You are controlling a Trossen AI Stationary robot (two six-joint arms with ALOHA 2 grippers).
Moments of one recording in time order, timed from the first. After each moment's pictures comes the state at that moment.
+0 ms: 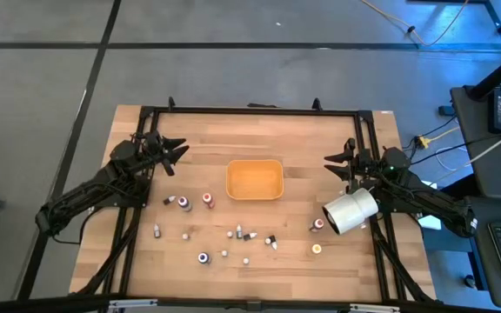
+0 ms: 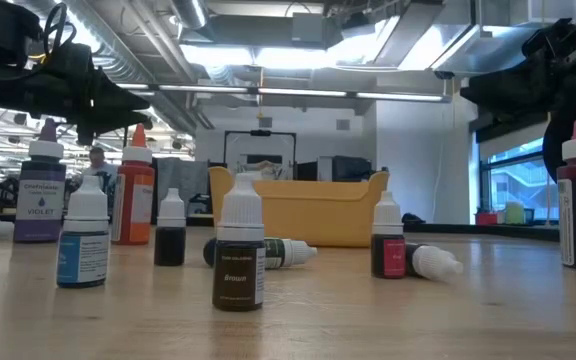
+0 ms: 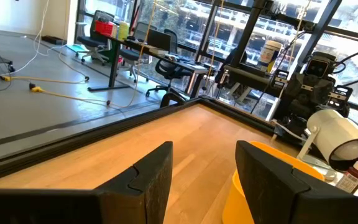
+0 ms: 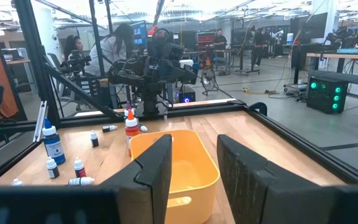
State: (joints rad) left arm 0.65 0.04 0.01 0.03 0.15 -0.32; right arm -0.51 0.01 0.03 0.07 -0.41 0.10
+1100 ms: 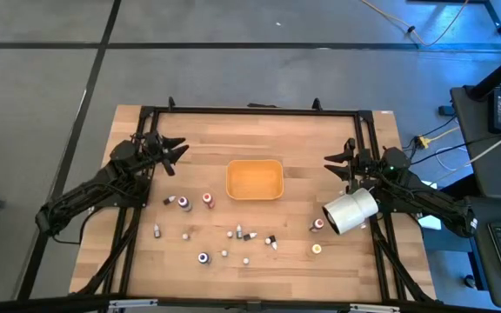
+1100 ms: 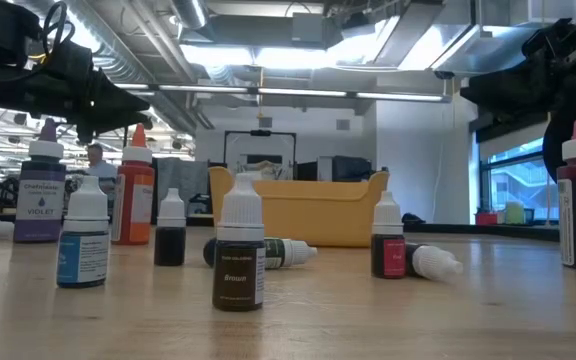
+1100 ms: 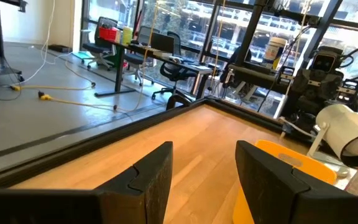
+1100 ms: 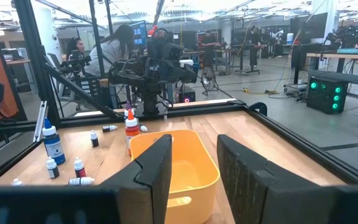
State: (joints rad) left arm 0.65 0.04 0.01 0.04 0.13 -0.27; right arm -0.51 0.01 0.03 0.07 -0.41 0.10
